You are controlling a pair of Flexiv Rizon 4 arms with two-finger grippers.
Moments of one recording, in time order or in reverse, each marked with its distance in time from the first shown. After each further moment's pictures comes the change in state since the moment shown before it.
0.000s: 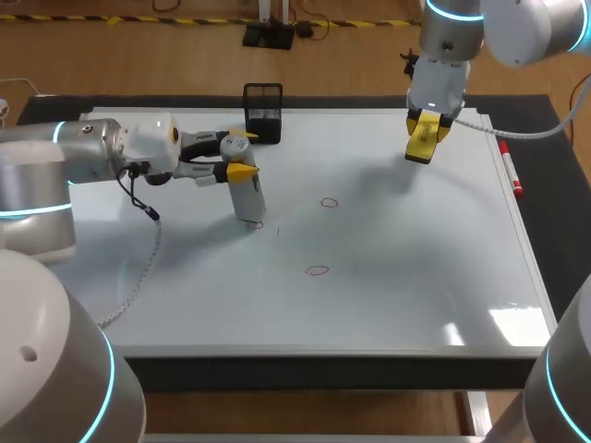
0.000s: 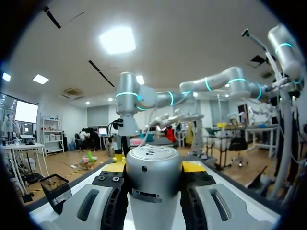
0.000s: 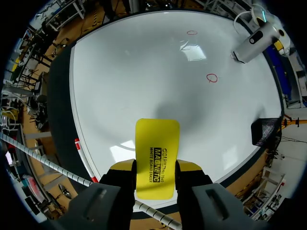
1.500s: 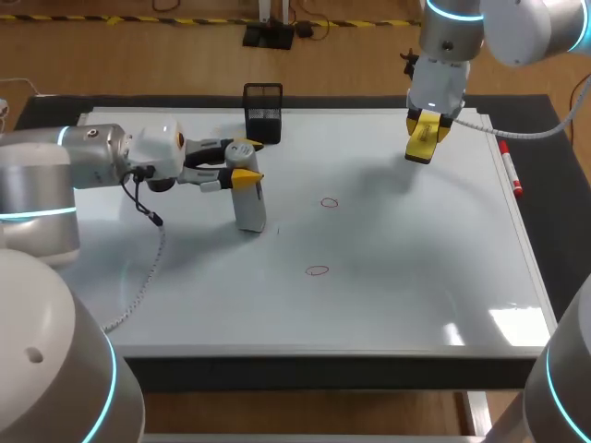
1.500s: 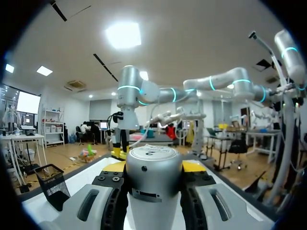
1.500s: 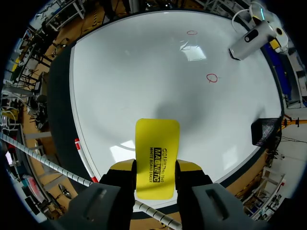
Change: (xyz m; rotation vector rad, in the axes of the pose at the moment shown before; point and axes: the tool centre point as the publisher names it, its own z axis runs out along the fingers) left arm 0.006 0.011 0.005 -0.031 -0.022 -0.055; right arm 0.000 0.000 0.000 0.000 0.000 0.000
